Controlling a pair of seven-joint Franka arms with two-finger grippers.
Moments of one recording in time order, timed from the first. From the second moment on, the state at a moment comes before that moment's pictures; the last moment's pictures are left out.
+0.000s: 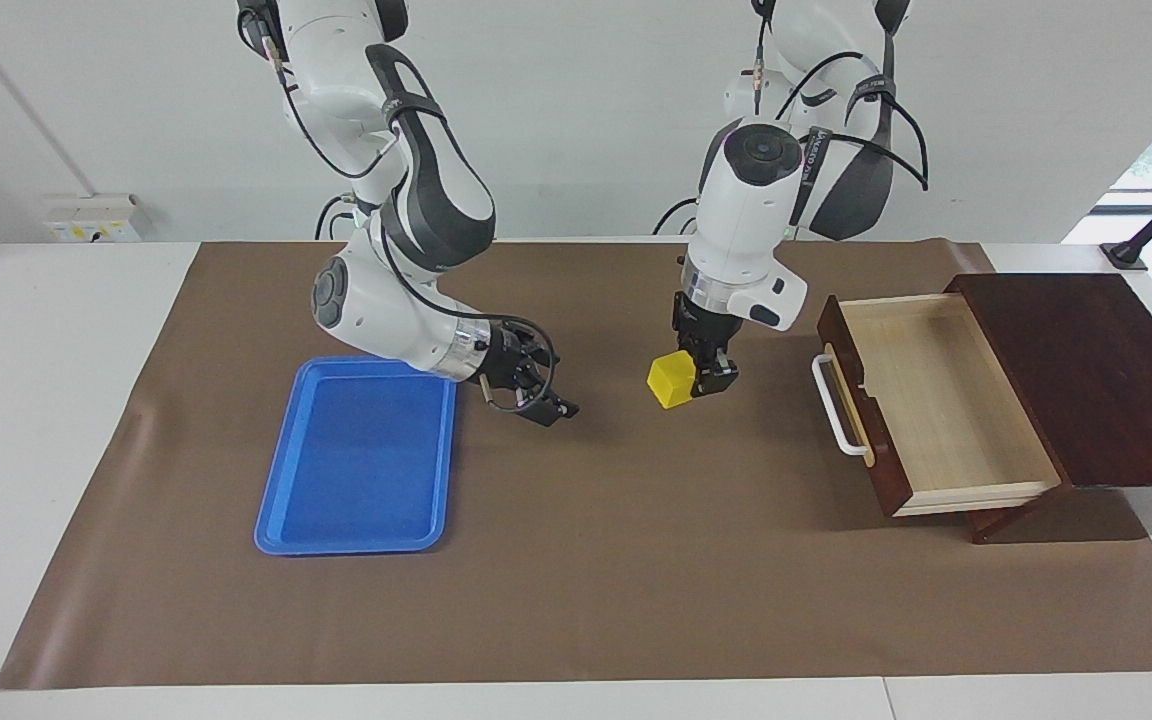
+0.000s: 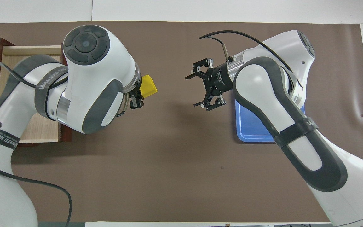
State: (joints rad) left arm -0.44 0.28 -0.09 -1.54 0.02 1.88 -2.25; right arm 0.28 0.39 0.05 -1.61 0.79 1.98 1.22
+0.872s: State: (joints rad) left arm -0.45 0.29 -0.09 -1.55 0.02 1.90 -2.26; right arm 0.33 0.56 0.05 -1.30 0.69 1.88 1.32
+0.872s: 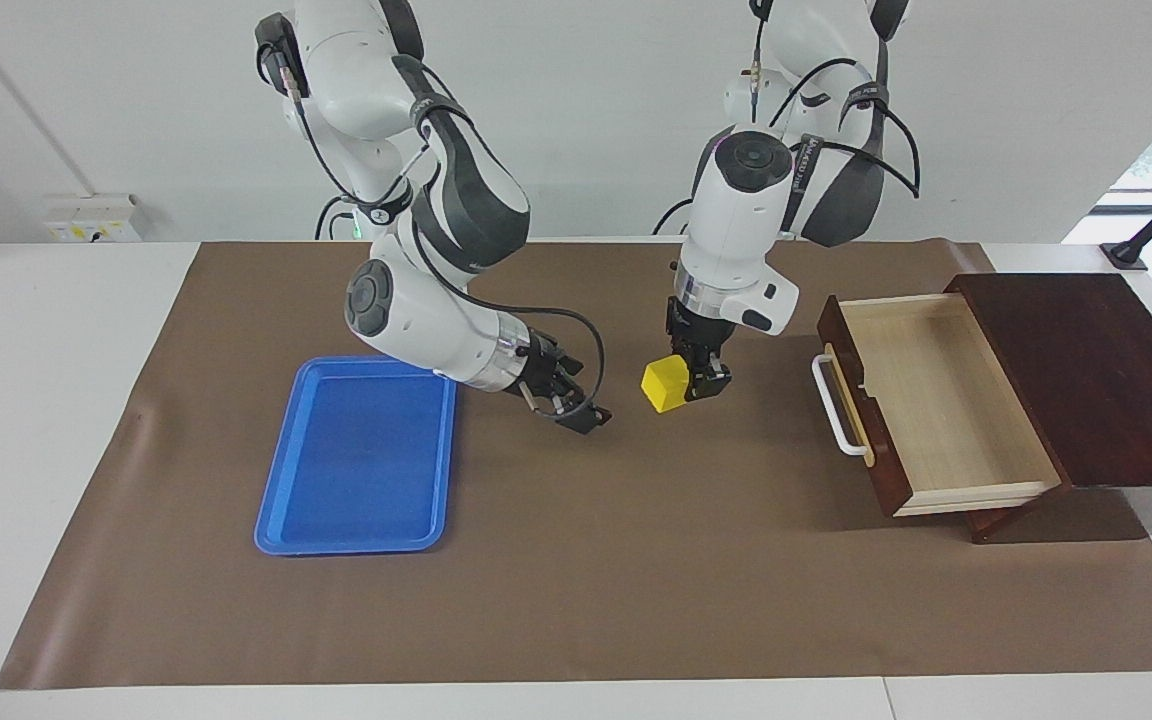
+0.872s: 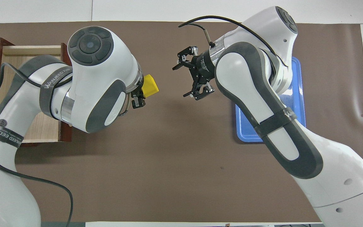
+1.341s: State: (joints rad) left arm -0.45 0.30 -0.09 -1.55 0.02 1.91 -2.26; right arm 0.40 0.60 0.05 -1.25 0.64 1.88 1.38
